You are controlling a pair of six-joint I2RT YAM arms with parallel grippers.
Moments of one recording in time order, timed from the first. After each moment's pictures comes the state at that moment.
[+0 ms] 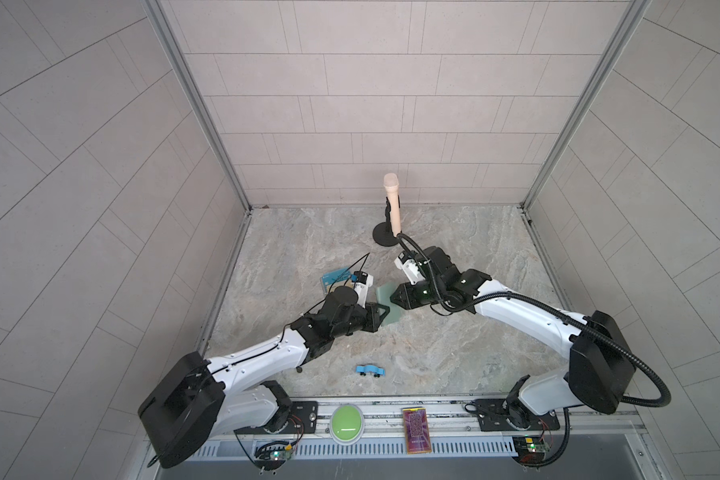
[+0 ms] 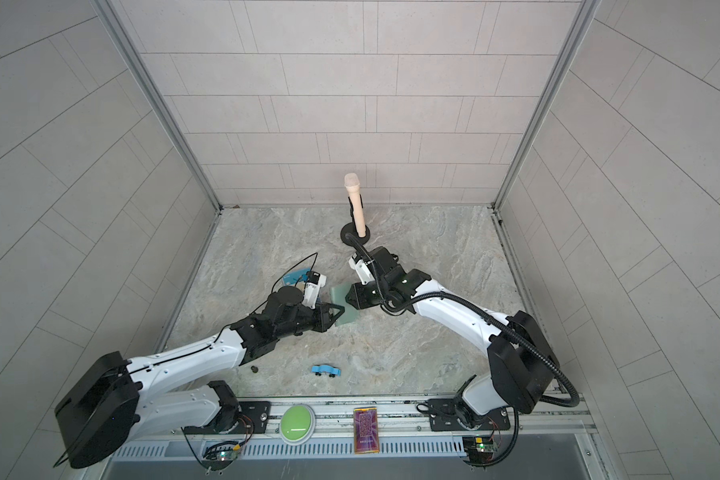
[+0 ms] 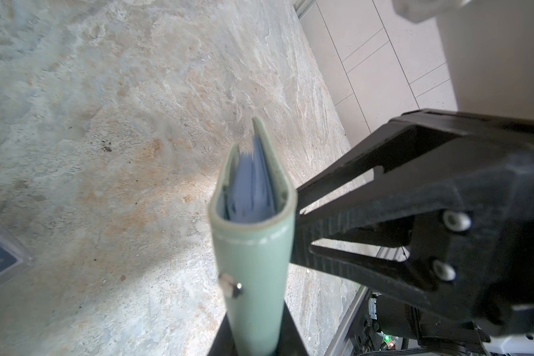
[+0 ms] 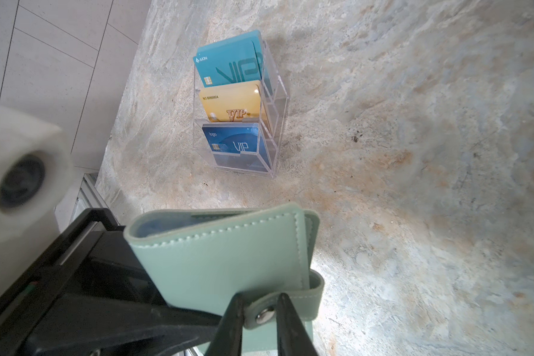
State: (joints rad) left arm -0.78 1.17 0.52 0.15 0.20 -0.70; right arm 0.67 1.47 1.05 -0.44 -0.34 0.45
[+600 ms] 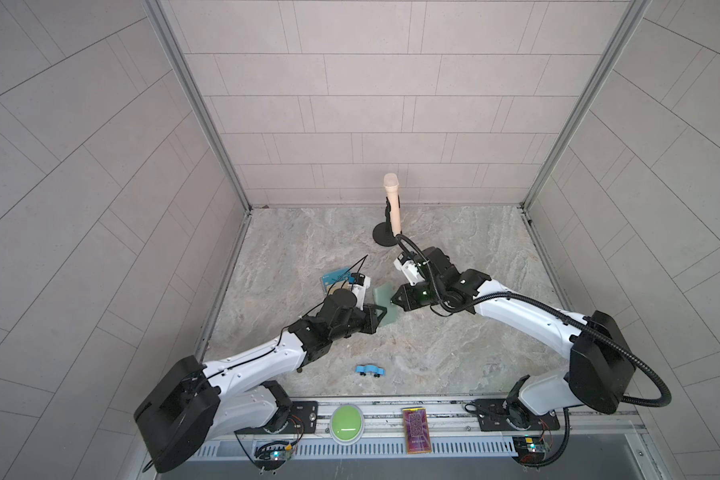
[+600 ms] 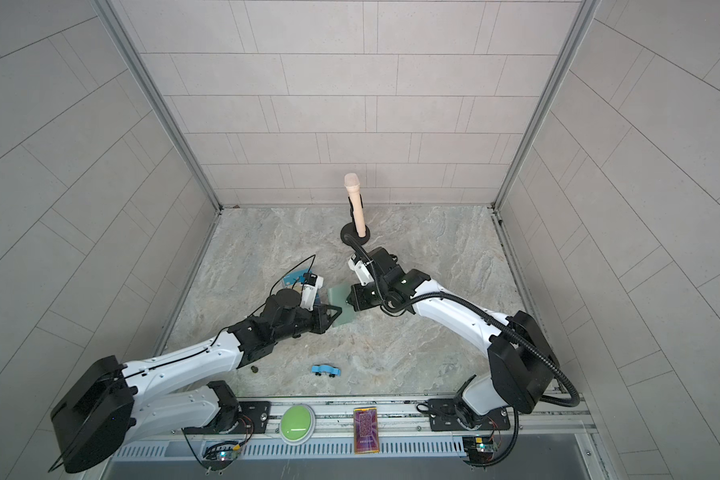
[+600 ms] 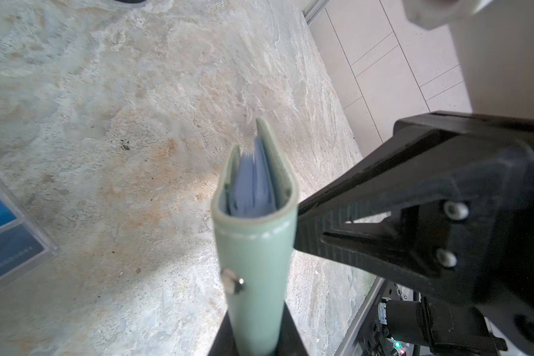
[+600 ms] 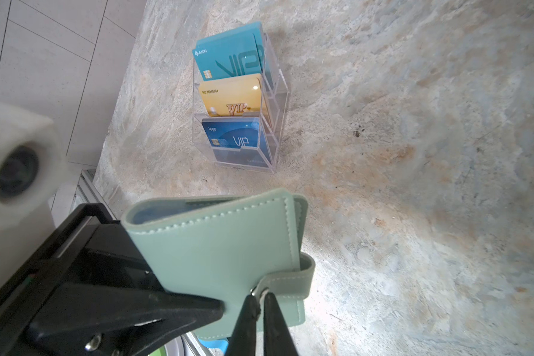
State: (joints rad) left arm -0.78 1.14 0.49 0.14 0.16 -0.69; right arm 0.68 1.47 1.06 -0.46 -0.34 0.45
